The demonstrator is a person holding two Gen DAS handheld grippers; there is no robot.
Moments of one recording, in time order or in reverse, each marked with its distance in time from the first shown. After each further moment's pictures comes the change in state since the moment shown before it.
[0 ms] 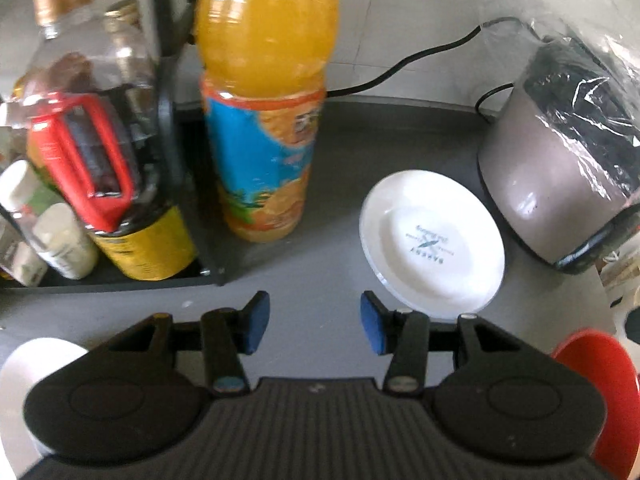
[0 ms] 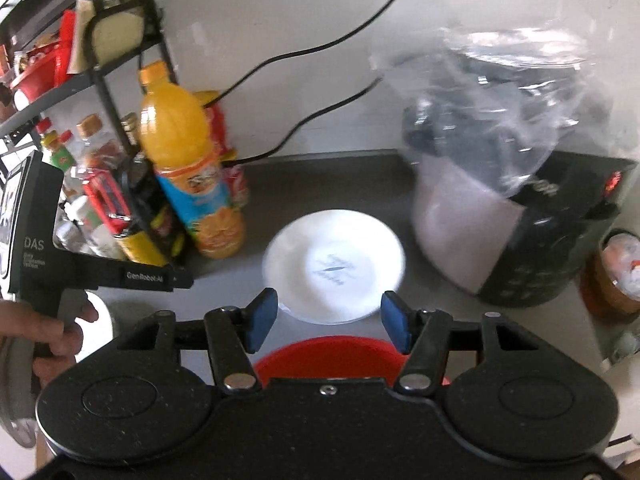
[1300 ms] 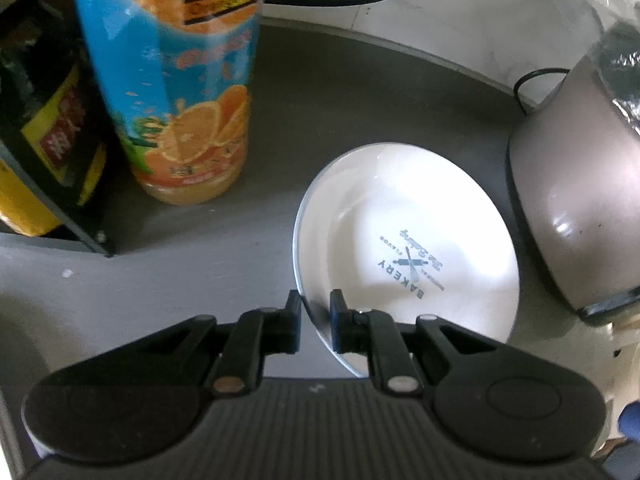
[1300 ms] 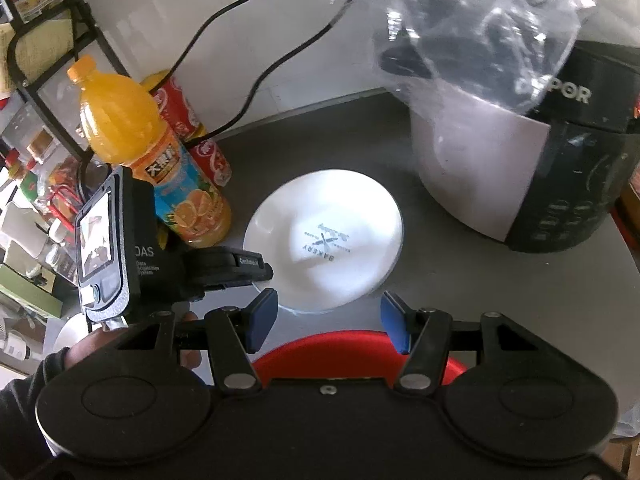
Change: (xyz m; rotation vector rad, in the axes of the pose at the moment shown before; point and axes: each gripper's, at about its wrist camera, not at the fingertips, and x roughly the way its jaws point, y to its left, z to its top) left arm 0.096 -0.030 0.000 -0.170 0.102 -0.007; right arm 0.054 -0.015 -0.007 0.182 0.123 0.061
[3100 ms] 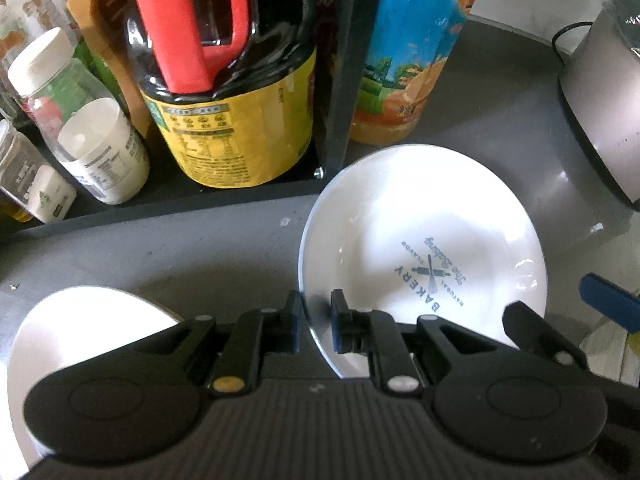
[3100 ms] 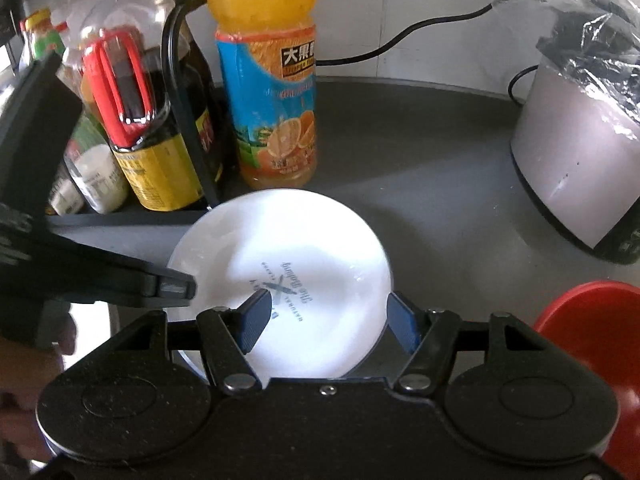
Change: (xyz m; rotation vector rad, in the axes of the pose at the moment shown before) left arm -0.055 0.134 -0.026 0.162 0.070 0.103; right arm 0.071 0.150 -0.064 -0.223 -0.039 -0.167
